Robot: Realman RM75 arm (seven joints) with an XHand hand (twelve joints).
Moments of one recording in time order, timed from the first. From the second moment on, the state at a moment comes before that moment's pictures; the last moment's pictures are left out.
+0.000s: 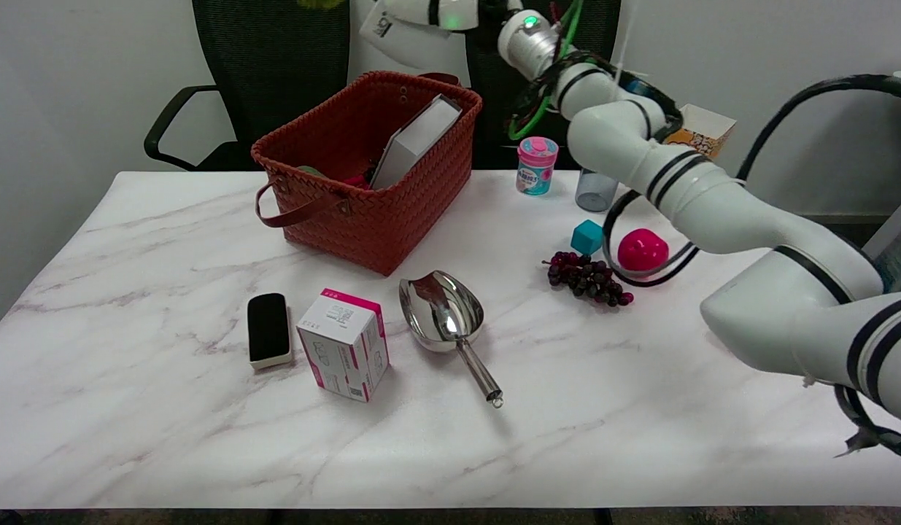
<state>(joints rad) 1.09 -1.21 -2.15 0.77 0.71 0.04 1.34</state>
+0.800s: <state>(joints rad) 1.14 -1.40 -2.23 0.64 0.71 -0.06 1.34</state>
